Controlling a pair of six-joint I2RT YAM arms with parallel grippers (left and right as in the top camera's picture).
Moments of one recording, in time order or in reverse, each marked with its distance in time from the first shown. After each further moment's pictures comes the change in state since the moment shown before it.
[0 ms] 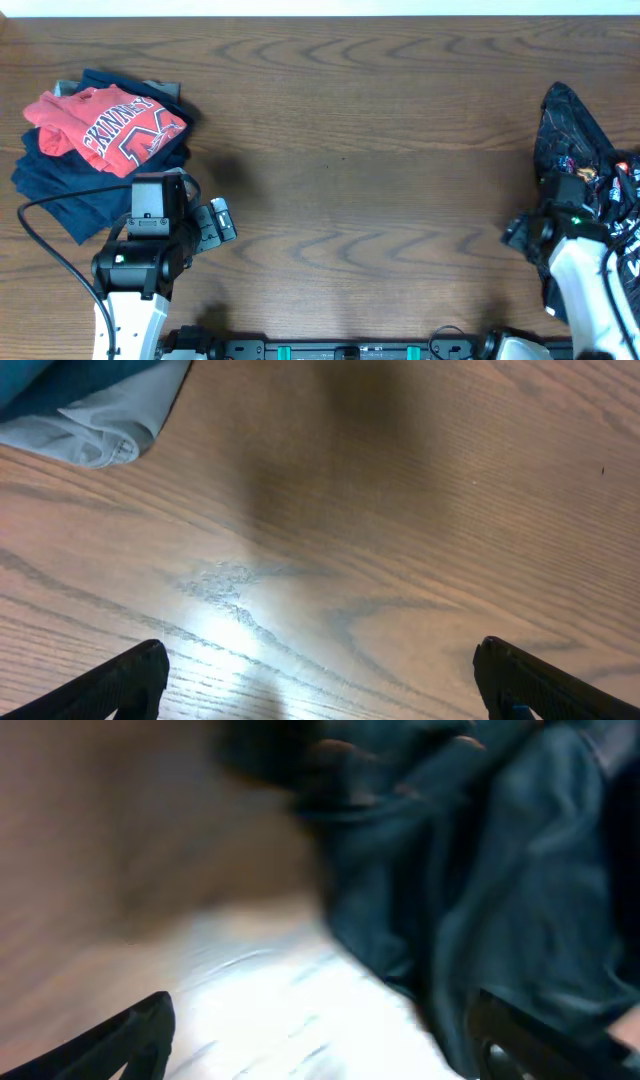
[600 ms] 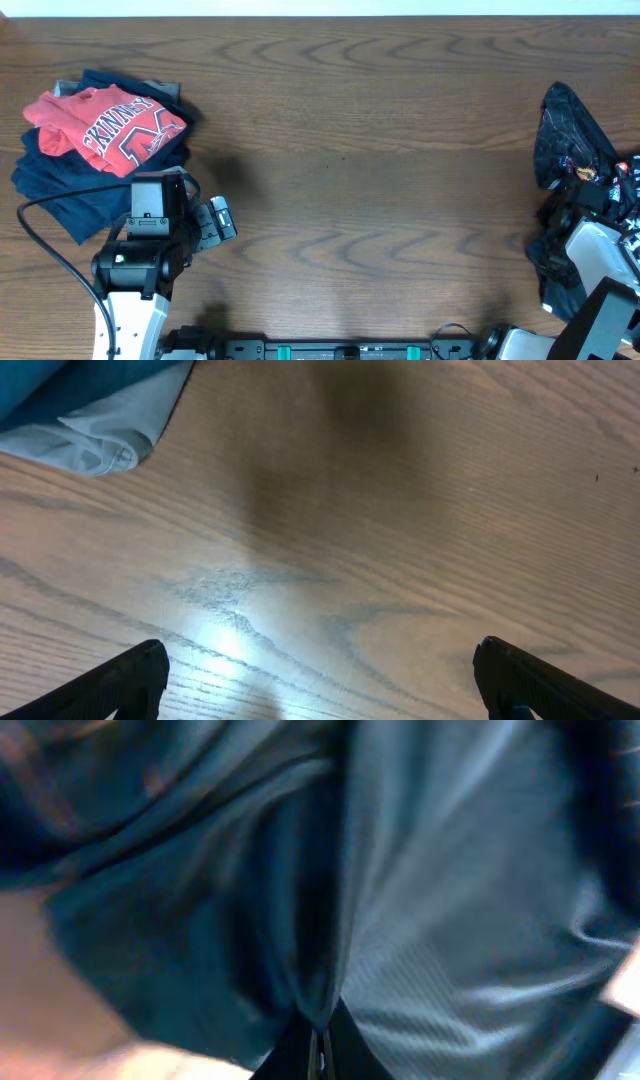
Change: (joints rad) left arm 0.000 0.000 0.000 0.015 0.000 0.000; right arm -0.187 0.213 -0.009 0.087 -0.006 0.059
